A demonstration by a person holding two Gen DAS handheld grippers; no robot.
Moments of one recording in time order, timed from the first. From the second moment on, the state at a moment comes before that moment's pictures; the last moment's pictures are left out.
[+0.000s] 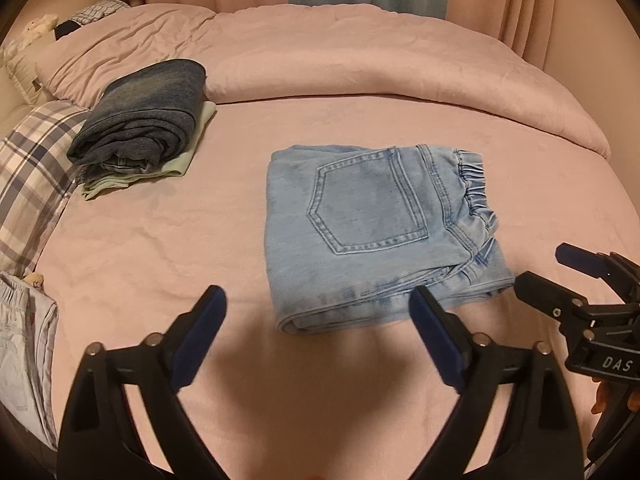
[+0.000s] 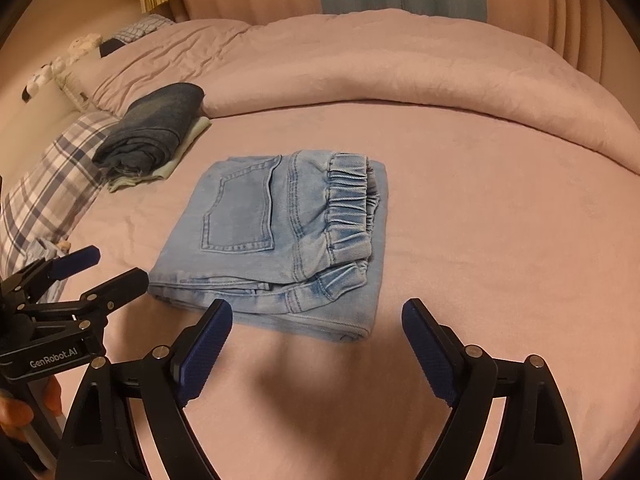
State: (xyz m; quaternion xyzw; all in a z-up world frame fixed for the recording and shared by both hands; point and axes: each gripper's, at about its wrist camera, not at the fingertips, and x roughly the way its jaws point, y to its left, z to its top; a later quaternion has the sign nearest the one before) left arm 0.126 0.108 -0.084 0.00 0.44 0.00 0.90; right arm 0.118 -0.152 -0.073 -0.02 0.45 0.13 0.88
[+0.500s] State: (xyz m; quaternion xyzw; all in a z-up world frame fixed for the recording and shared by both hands) left arm 0.115 0.114 -0.077 -0.02 0.46 0.03 0.89; right arm 0.103 -0.157 -0.065 -0.03 0.45 0.12 0.88
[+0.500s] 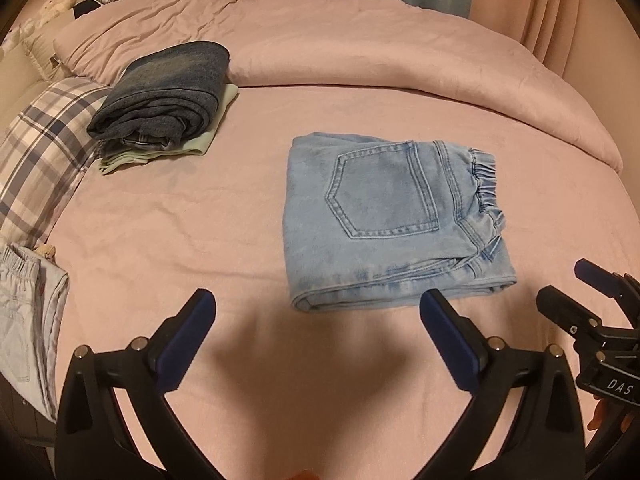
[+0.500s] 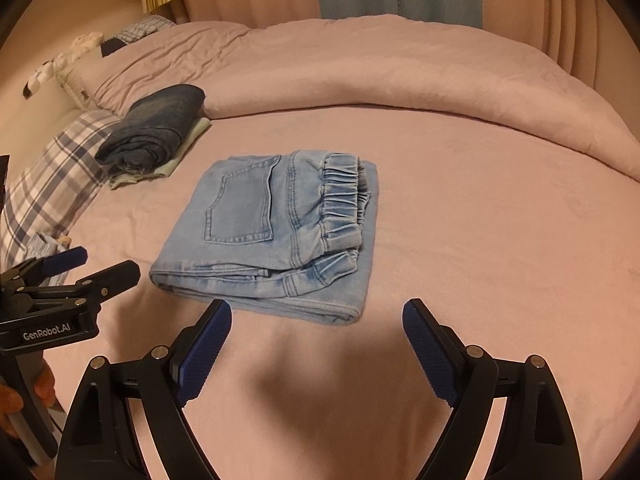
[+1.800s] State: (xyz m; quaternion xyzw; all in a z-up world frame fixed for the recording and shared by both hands) left arm 0.042 0.082 -0.004 0.01 0.41 0.03 0.91; right arm 0.034 -0.158 -0.004 -0.03 0.41 0.14 0.90
